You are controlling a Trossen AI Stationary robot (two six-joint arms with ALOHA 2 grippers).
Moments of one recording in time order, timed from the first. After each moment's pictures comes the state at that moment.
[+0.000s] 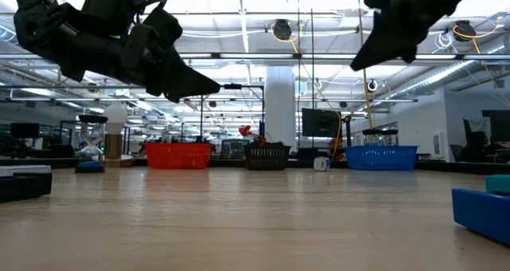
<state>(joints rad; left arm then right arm) -0.02 1.47 0.38 0.88 0.00 0.02 0.26 1.09 0.75 -0.41 0.50 0.59</state>
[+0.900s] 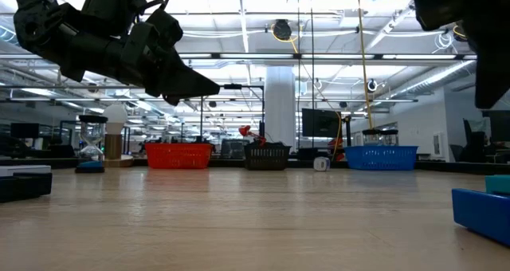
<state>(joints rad) -0.02 1.47 0.38 0.87 0.00 -0.03 0.63 1.49 1.04 -1.00 0.27 1.41</state>
